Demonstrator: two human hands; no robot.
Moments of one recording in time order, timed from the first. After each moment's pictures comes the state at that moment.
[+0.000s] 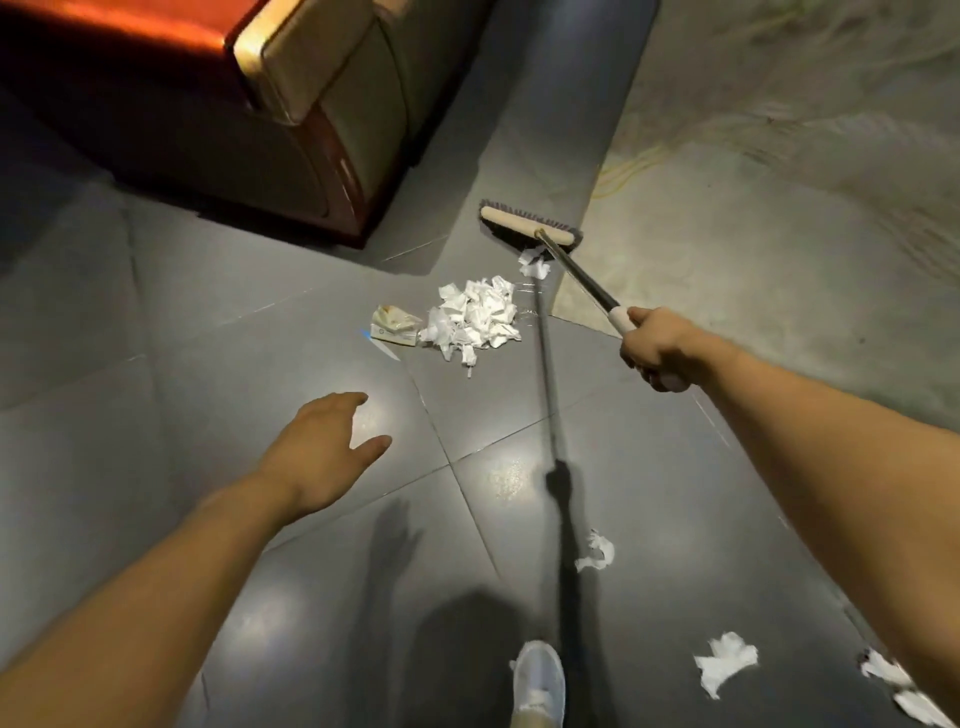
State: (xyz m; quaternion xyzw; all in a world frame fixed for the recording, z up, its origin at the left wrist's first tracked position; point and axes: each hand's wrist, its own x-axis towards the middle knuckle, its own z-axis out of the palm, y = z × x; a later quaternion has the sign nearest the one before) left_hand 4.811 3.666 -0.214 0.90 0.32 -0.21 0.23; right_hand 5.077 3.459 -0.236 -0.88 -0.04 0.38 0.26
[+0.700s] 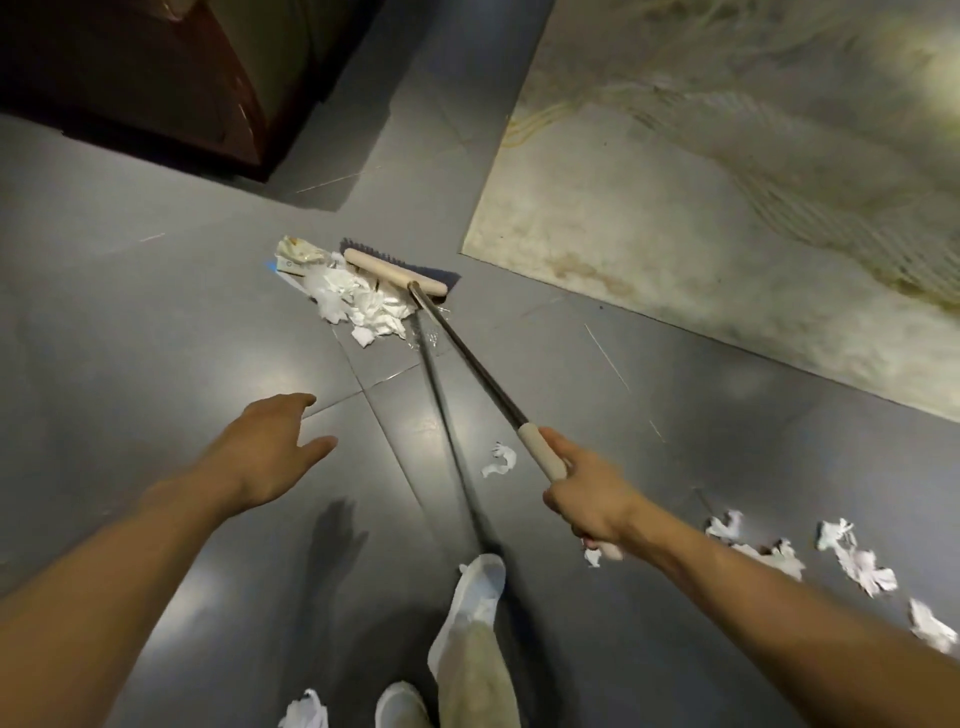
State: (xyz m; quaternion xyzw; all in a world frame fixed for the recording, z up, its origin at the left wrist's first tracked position) left_hand 4.723 3.555 -0.239 0.90 0.28 -0.24 0.24; right_hand 4.849 3.271 -0.225 -0.86 -0.08 0.46 0.21
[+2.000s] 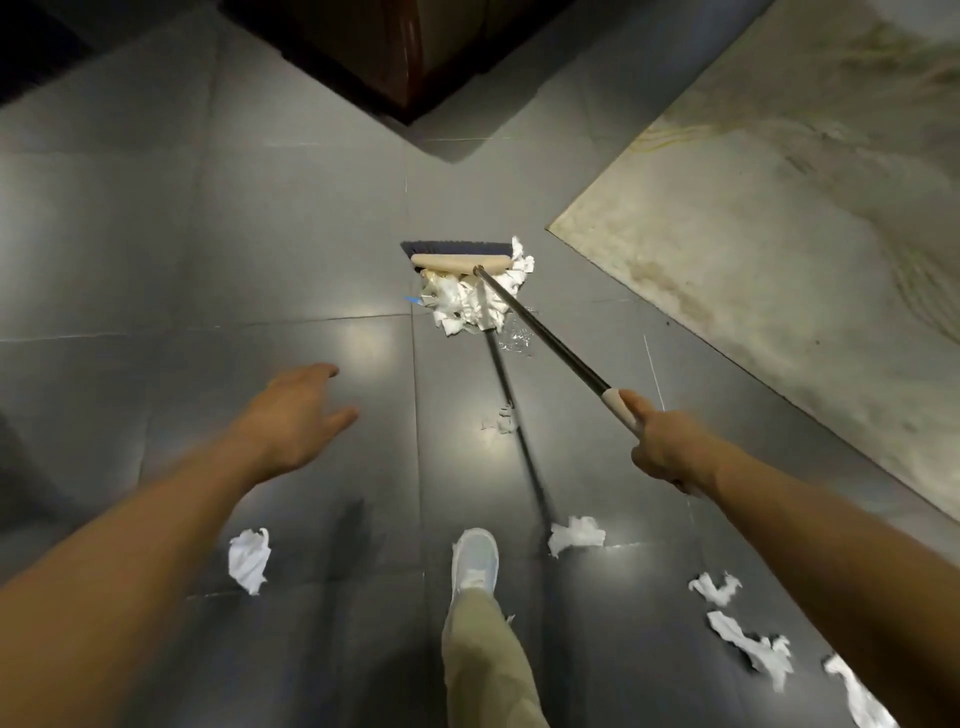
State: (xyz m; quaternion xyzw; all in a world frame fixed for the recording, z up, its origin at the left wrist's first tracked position) left_hand 4.655 3.337 -0.225 0.83 0.46 -0.18 0.26; right_hand 4.942 3.126 -0.267 -0.87 -0.31 0.37 -0.11
